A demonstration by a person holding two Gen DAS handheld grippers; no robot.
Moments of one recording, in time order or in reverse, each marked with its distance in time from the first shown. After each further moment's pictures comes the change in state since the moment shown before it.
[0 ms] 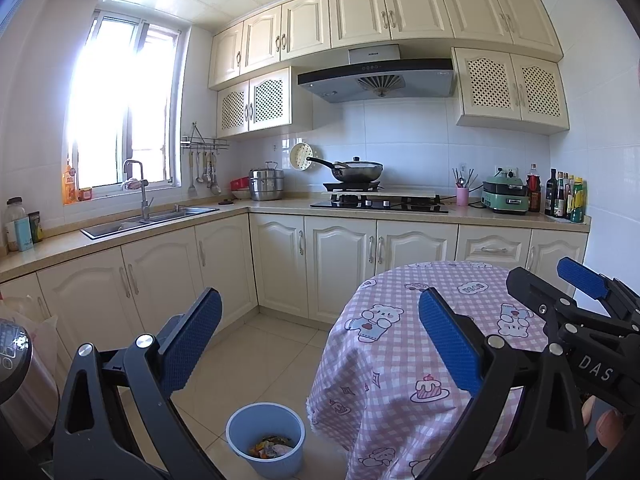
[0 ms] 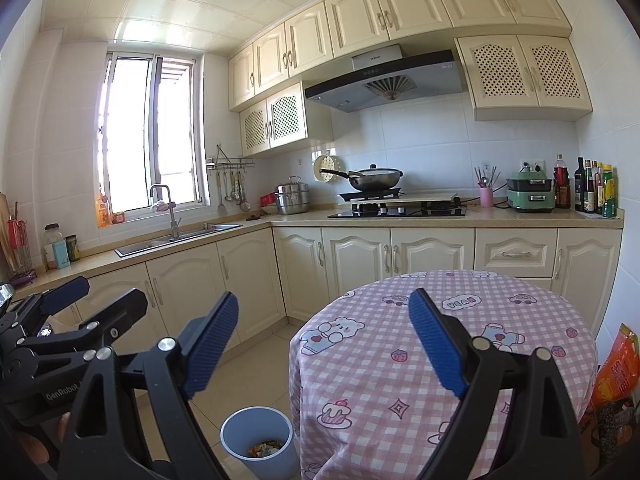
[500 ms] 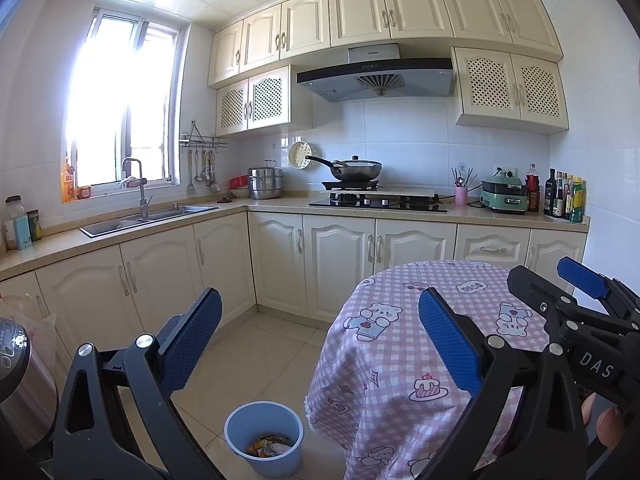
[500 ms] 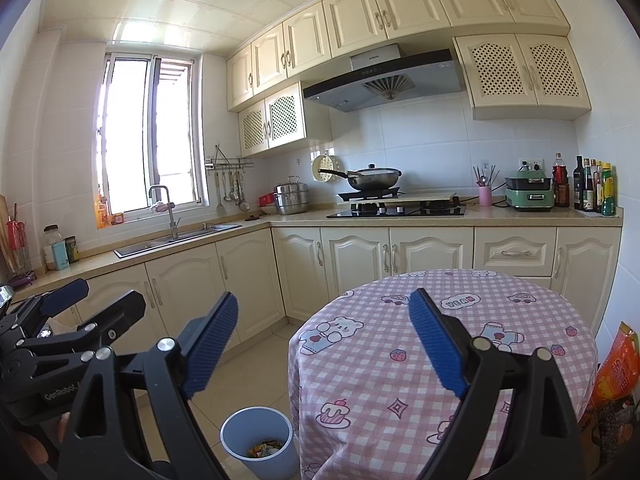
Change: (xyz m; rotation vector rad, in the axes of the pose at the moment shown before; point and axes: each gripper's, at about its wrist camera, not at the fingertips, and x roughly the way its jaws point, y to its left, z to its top) left arm 0.001 -0.001 -0.001 -0.001 0.004 -0.002; right arm -0.002 -0.001 -0.004 0.005 0.001 -0.006
